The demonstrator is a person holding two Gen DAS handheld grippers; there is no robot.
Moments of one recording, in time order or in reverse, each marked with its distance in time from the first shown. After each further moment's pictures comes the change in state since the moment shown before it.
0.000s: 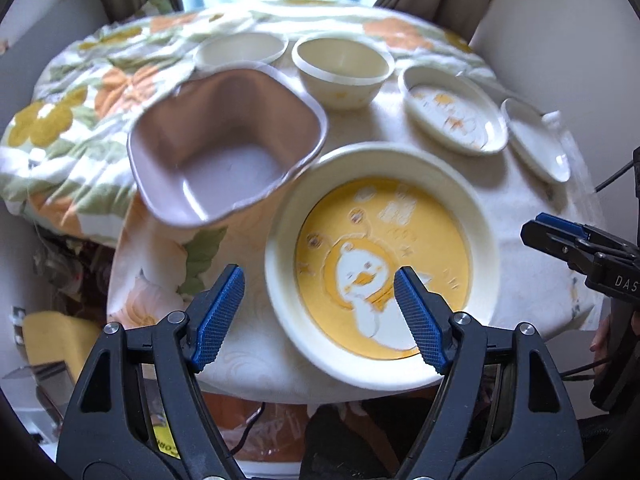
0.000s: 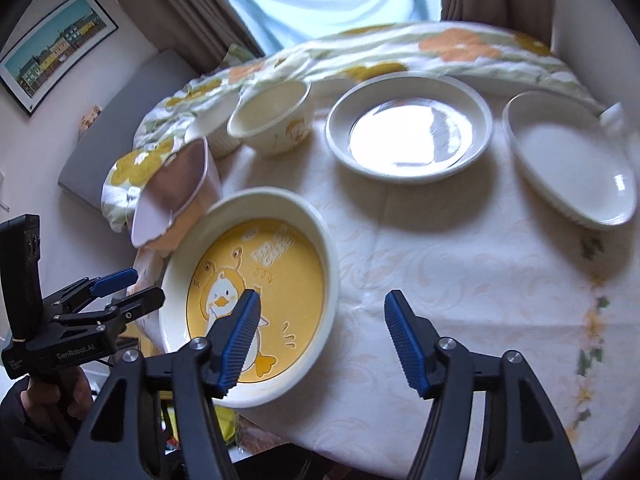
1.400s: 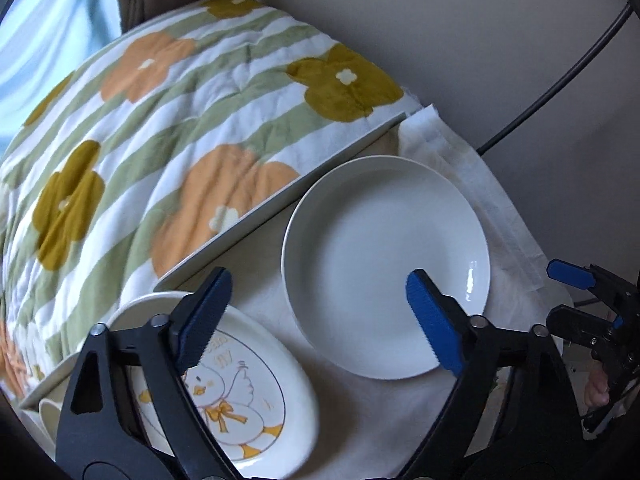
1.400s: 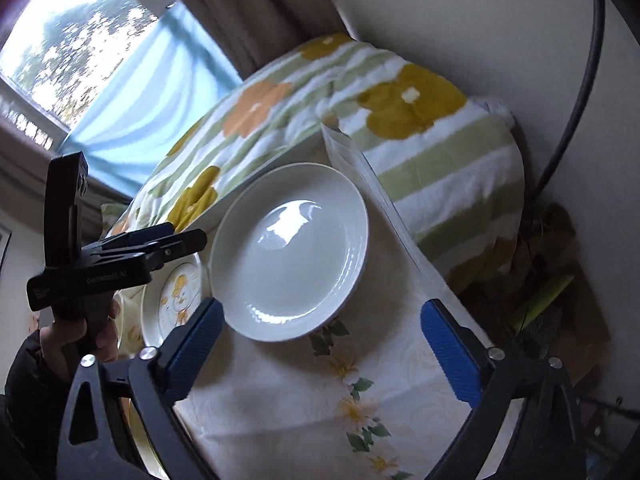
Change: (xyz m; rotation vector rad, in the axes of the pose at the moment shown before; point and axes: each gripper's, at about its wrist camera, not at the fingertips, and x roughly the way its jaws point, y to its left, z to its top) left arm 0.188 -0.318 0.238 0.651 0.220 -0.355; right arm -0.082 -0.228 0.035 0.607 -0.177 -0.193
